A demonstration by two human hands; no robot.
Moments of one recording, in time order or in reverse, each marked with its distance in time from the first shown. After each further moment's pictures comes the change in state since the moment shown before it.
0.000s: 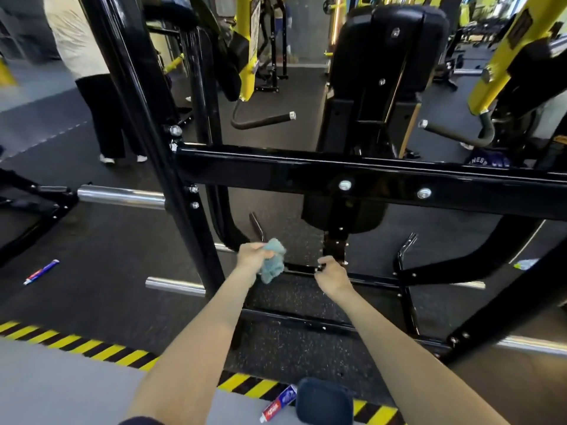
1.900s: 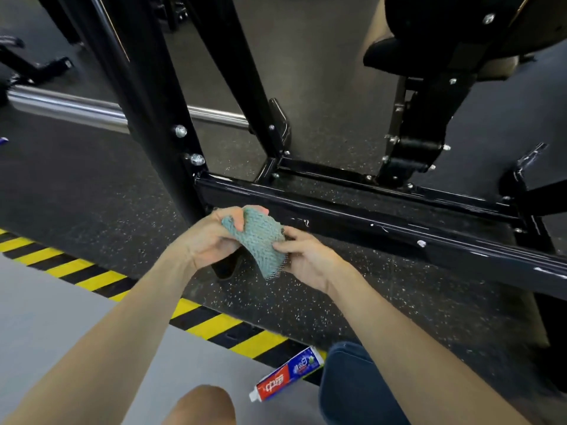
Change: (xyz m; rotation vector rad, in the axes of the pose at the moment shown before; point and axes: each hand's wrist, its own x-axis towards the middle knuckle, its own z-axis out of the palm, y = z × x) left_hand 0.274 -0.505 -0.016 -0.412 -0.649 0.194; right_hand 0.287 0.334 0.404 0.891 -0.765 0.002
